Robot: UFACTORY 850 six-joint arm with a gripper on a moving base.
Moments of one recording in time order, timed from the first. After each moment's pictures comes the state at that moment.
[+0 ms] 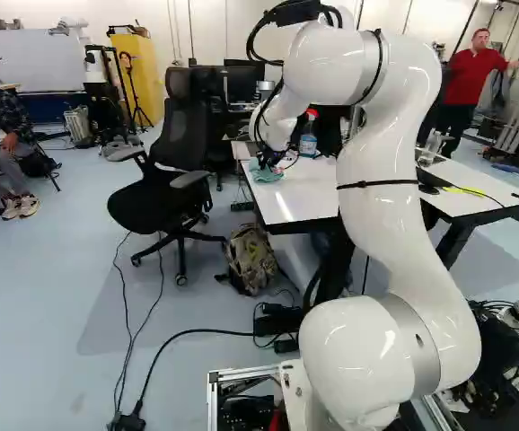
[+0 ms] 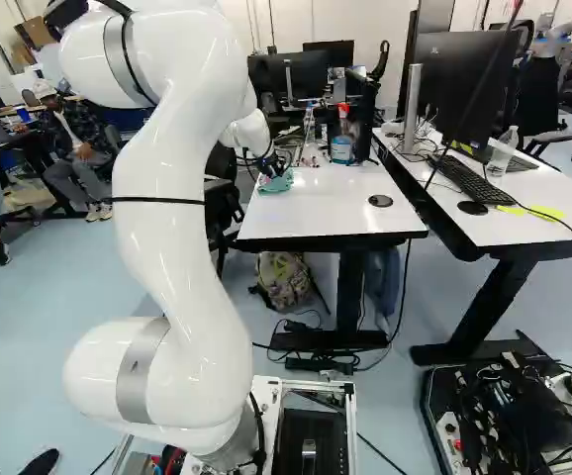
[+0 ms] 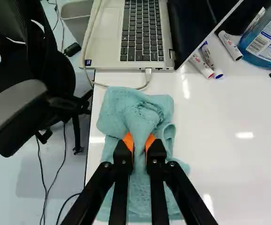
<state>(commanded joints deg) 1.3 -34.9 -78.9 0.0 -4.2 0.0</state>
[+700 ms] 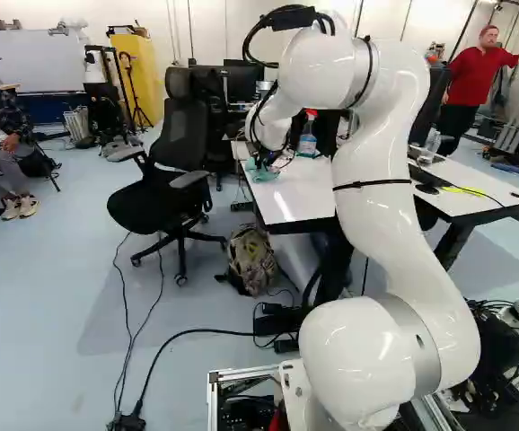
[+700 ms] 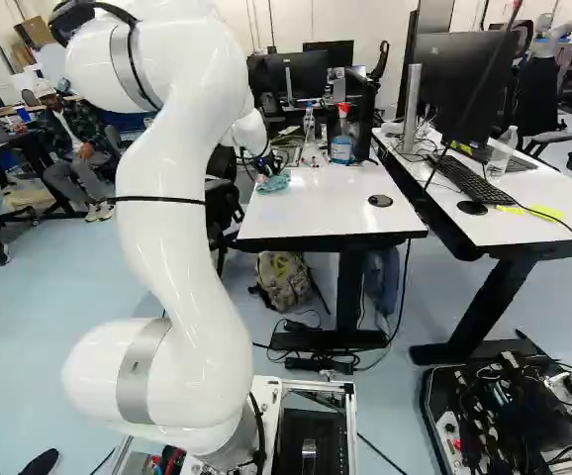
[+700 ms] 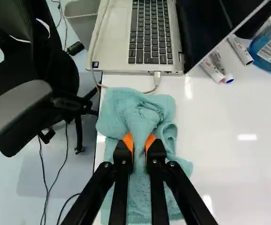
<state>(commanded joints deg) 3.1 -37.8 -82.9 0.0 -5.1 0.0</state>
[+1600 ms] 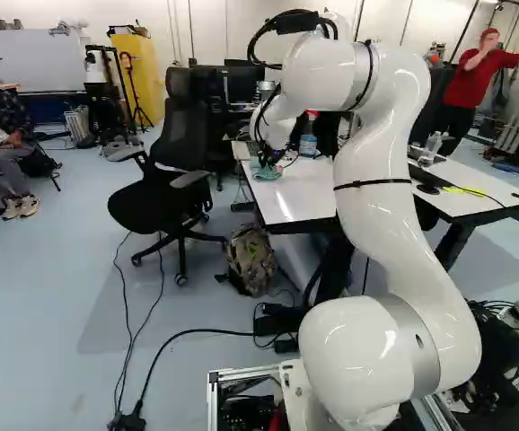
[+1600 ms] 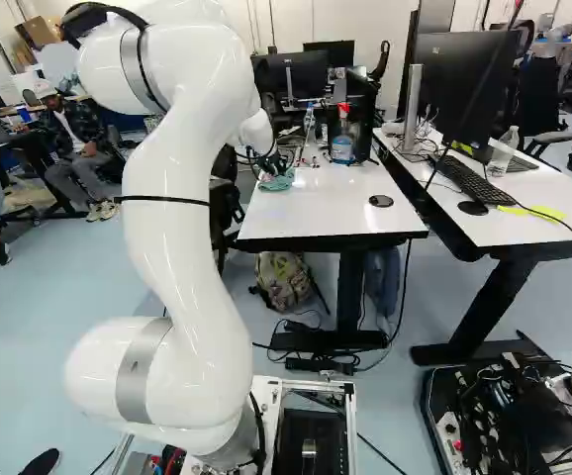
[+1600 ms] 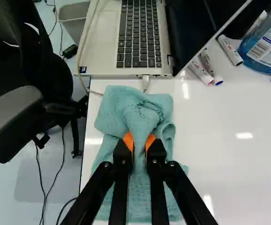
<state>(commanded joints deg) 0.1 -37.6 -82.6 0.0 -5.1 0.0</state>
